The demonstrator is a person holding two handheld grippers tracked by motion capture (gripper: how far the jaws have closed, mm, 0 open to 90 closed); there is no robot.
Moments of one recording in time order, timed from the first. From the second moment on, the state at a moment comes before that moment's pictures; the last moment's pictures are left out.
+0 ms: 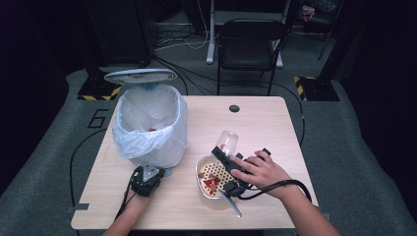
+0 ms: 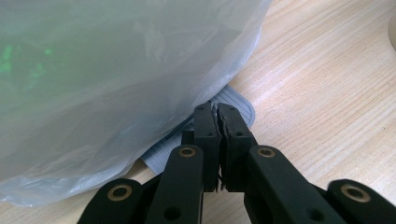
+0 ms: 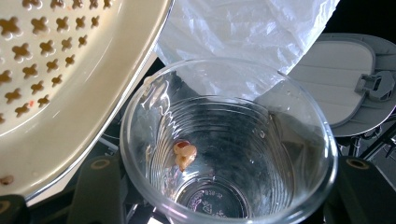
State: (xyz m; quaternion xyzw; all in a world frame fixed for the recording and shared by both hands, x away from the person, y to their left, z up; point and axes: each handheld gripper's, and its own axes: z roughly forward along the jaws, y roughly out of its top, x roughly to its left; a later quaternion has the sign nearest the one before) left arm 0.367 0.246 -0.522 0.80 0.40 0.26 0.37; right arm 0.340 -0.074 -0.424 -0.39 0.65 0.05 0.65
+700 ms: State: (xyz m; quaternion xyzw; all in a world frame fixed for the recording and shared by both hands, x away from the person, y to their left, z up) left arm 0.367 0.246 -0.522 0.80 0.40 0.27 0.37; right arm 0.341 -0.068 -0.402 -0.38 0.68 0.10 0.62
